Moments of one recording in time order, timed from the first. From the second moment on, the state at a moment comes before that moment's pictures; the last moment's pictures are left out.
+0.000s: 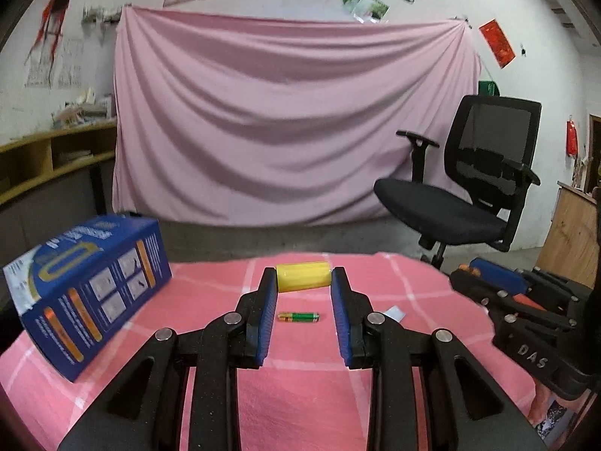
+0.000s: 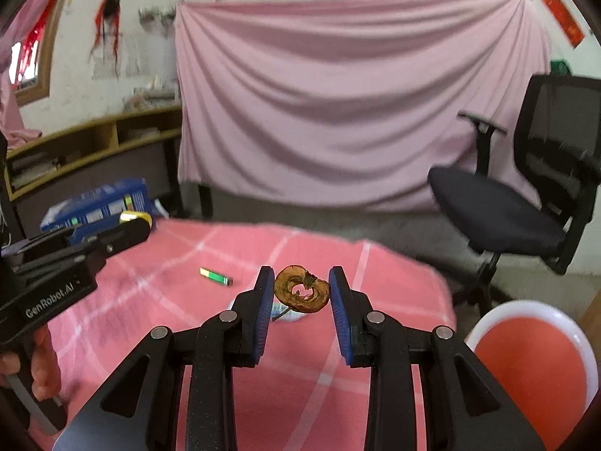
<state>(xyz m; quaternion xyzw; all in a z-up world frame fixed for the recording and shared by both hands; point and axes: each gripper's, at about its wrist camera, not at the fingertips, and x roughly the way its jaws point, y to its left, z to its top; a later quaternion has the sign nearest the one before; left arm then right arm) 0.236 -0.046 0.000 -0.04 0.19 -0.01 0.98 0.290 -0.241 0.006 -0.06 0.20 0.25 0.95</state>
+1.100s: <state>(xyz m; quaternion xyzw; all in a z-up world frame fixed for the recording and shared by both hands) 0.221 -0.218 0.060 0.07 0.08 -0.16 0.98 0.238 -0.410 0.047 0.10 0.05 0.07 0.99</state>
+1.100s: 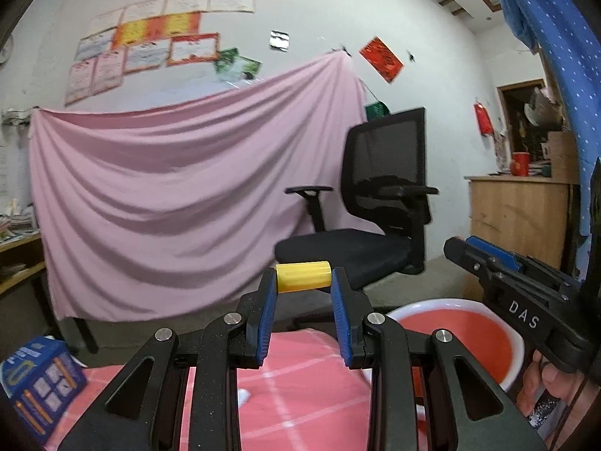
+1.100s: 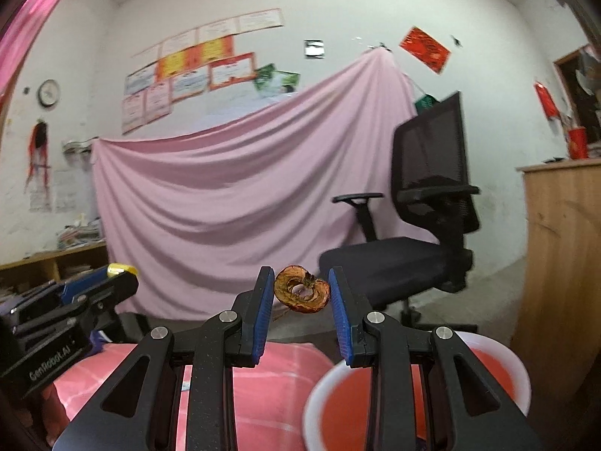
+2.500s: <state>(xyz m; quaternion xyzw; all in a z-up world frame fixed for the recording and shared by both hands) 0.285 -0.286 0.031 -0.01 0.27 -0.27 0.92 0.263 -0.481 0.017 0.20 0.17 -0.02 0.97</state>
